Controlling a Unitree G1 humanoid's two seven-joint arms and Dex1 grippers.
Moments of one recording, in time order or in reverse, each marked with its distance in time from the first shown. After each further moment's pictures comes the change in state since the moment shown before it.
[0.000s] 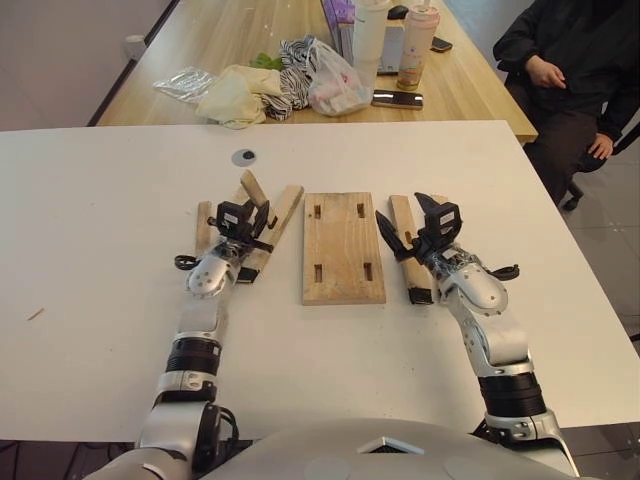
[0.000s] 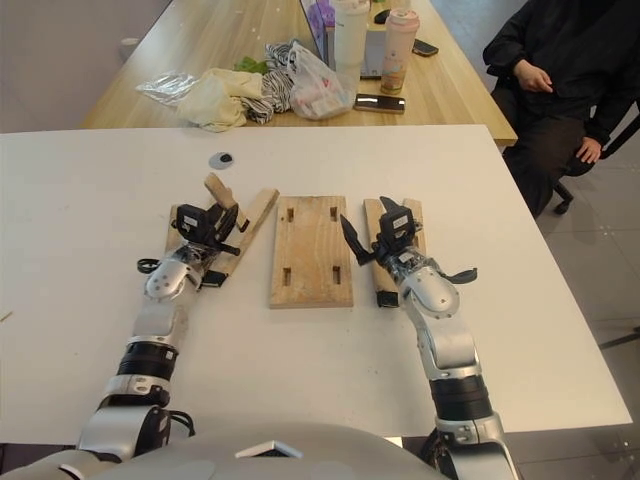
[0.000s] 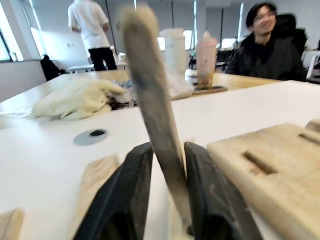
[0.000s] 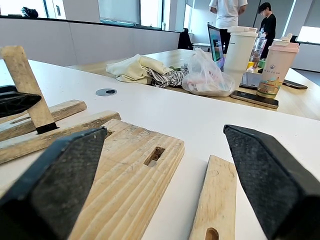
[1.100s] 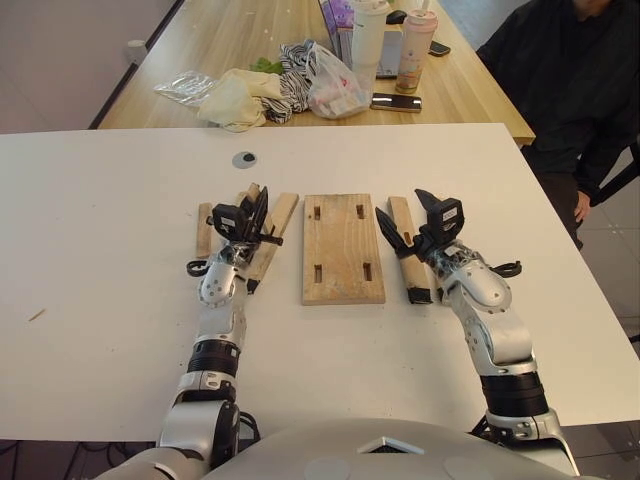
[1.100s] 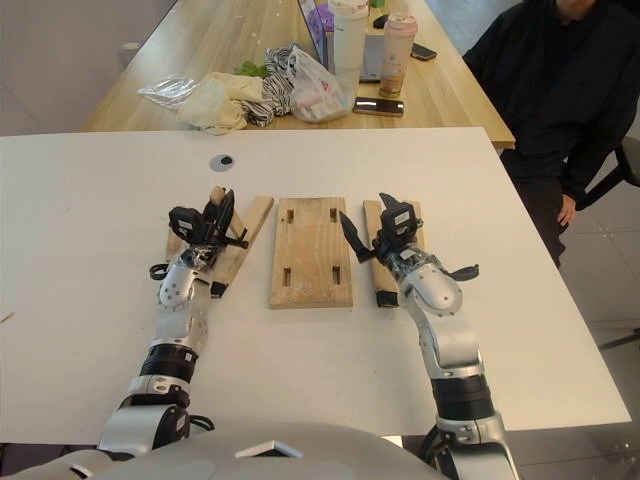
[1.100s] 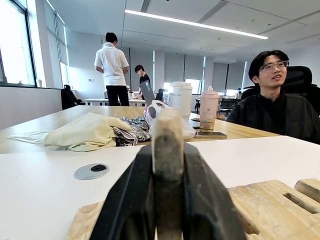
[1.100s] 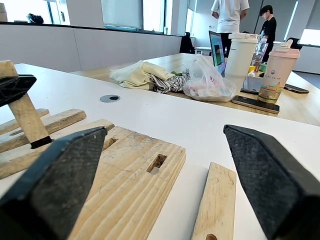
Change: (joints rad) left arm -0.028 -0.136 0.030 0.183 -0.064 -0.364 0.017; right arm -0.009 -0.002 -0.013 -0.038 0.017 0.042 0.012
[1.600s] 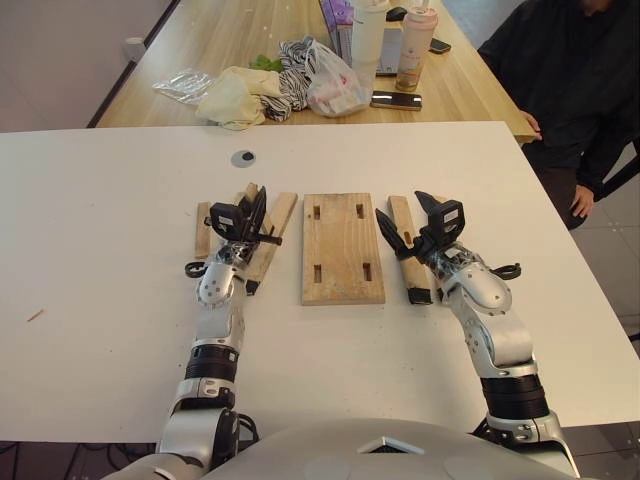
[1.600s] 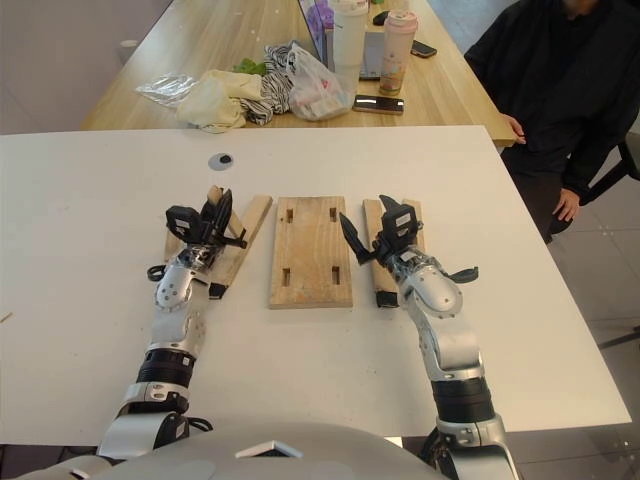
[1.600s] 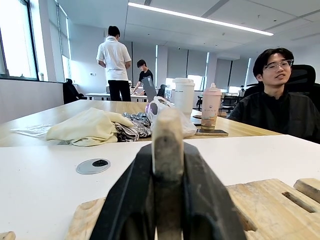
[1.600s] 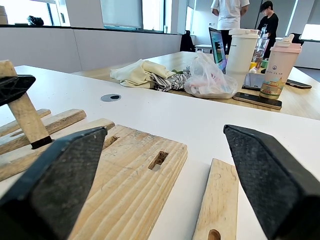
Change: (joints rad) left arm 0.054 -0.003 0.002 -0.110 0.000 0.070 0.013; right arm 0.015 0.000 0.001 -0.007 0.019 0.000 -0.002
